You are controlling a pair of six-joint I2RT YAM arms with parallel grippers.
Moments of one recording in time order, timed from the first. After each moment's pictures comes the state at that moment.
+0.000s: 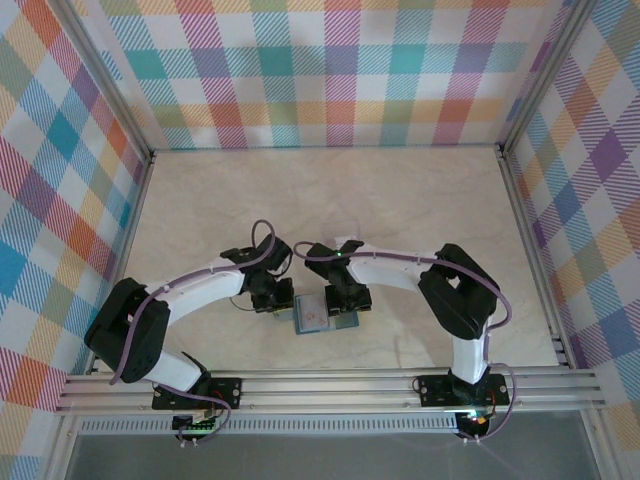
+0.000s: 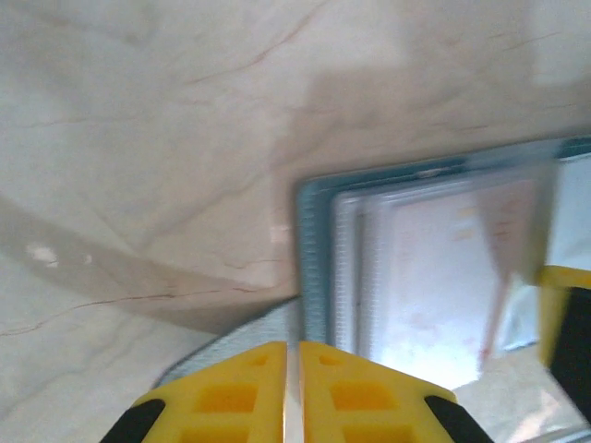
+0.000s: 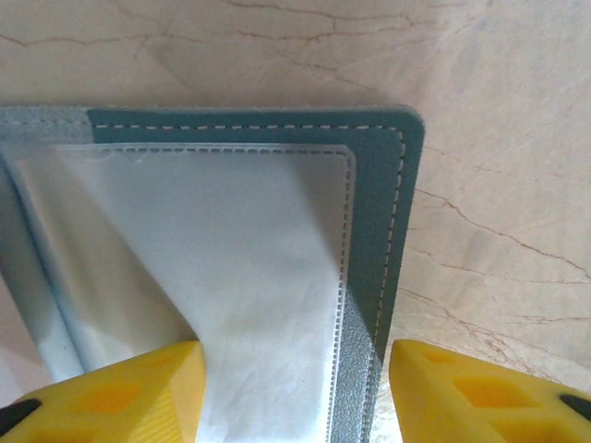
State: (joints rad) left arm -0.65 1.47 0.85 -0.68 0.23 -0.75; right arm 0.94 1.87 1.23 -0.94 0.01 0.77
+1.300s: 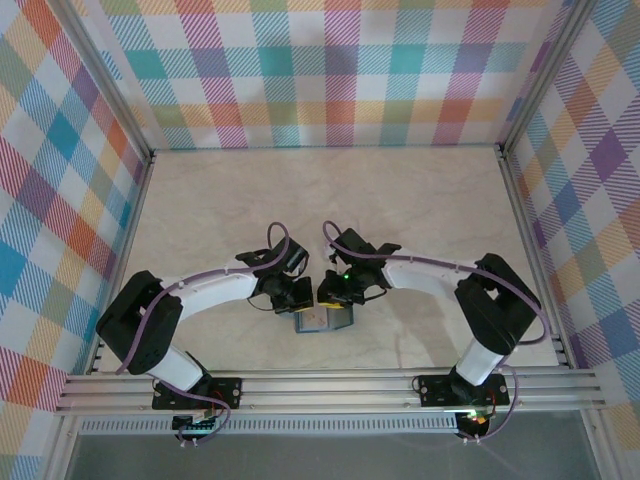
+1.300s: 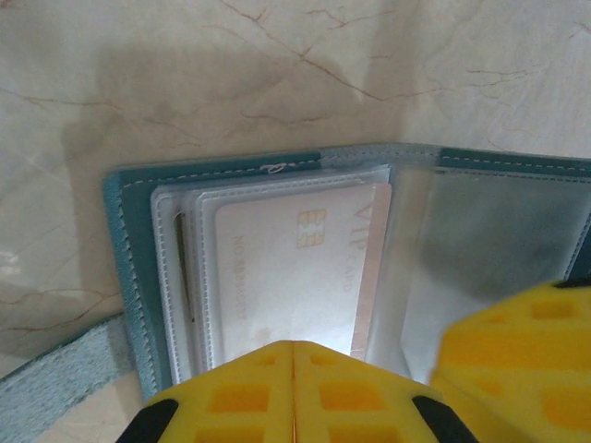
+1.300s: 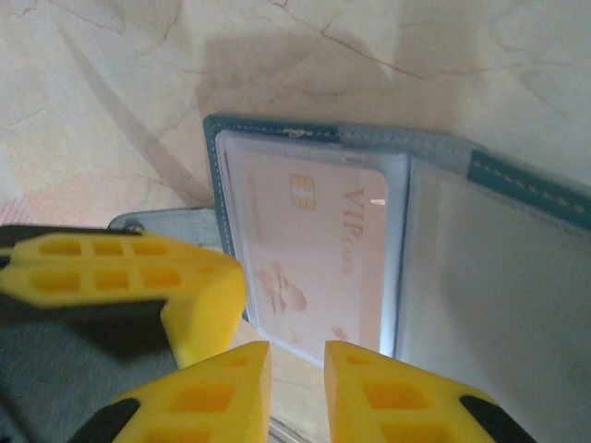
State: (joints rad) left arm -0.73 1.54 0.85 -0.51 0.31 -0.88; right arm 0.81 1.68 0.99 -0.44 -0.47 0.90
